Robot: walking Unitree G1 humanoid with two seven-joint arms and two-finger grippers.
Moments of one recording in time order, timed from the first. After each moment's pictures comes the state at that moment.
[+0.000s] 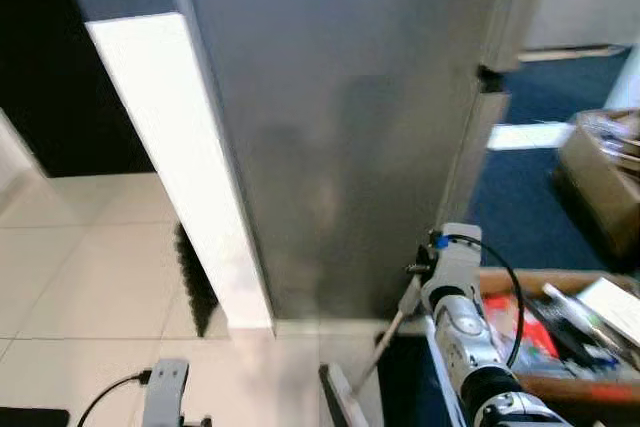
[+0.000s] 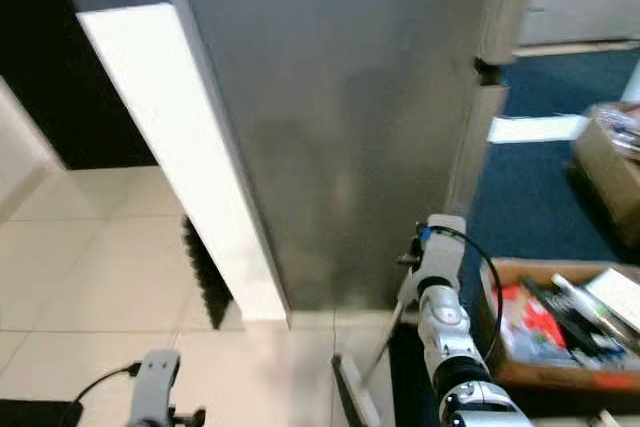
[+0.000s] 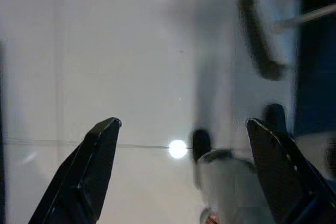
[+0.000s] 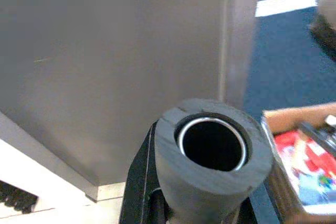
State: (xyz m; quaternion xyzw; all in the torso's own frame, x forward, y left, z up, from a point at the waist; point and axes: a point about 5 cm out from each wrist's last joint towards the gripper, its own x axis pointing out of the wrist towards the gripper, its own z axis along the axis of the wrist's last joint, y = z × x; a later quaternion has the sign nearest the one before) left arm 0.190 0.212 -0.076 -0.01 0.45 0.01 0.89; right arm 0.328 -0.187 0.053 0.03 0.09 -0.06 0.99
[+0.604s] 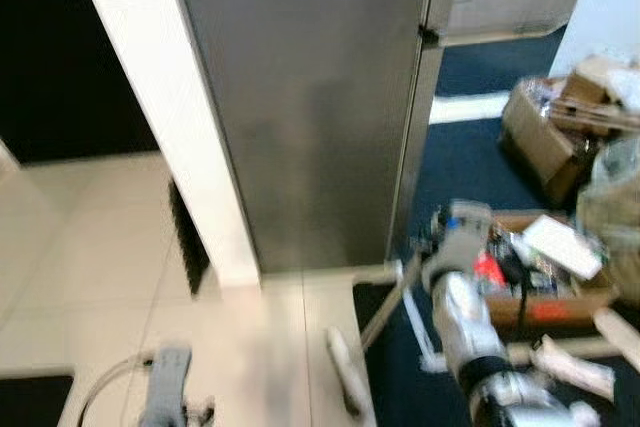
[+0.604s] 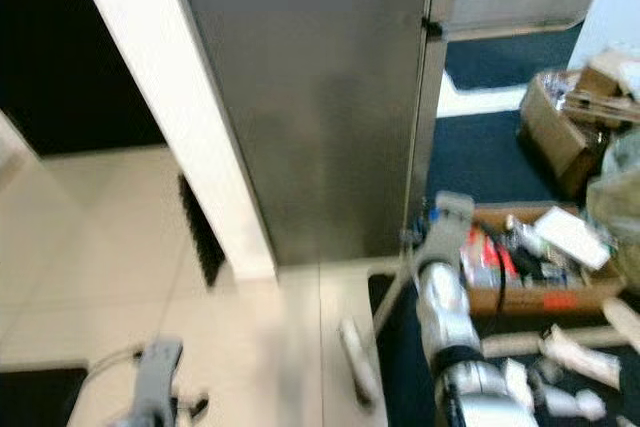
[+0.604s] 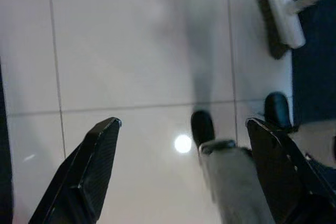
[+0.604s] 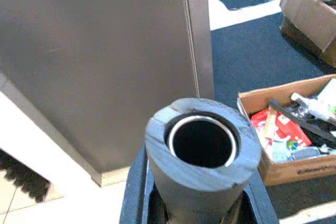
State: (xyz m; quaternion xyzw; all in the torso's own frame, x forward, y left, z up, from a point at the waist) left arm 0.192 0.211 -0.075 0.00 0.44 0.01 0.90; right arm 0.337 -0.190 0.069 0.05 0.05 -0.07 1.00
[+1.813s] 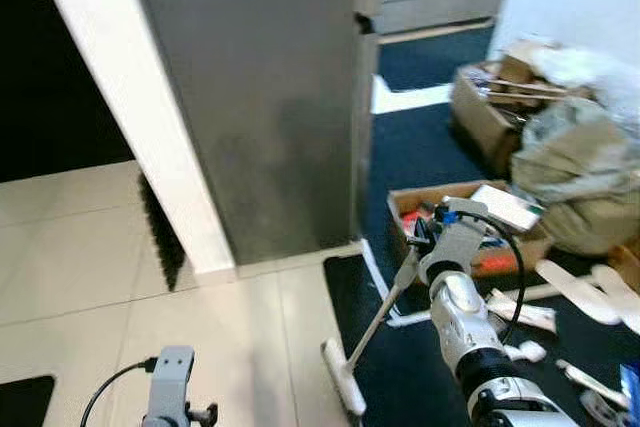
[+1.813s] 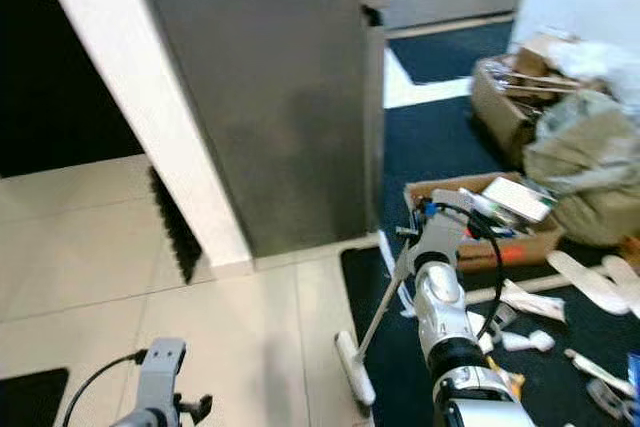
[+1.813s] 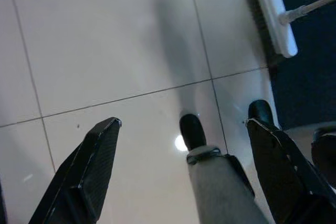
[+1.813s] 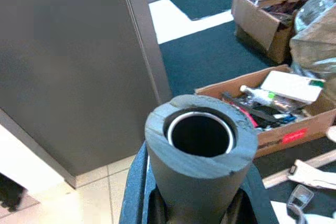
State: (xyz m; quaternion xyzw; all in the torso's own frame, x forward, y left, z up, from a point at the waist) left arm 0.202 0.209 -0.070 -0.01 0.43 0.00 0.90; right arm 0.346 -0.177 0.086 0.05 0.02 -0.04 1.00
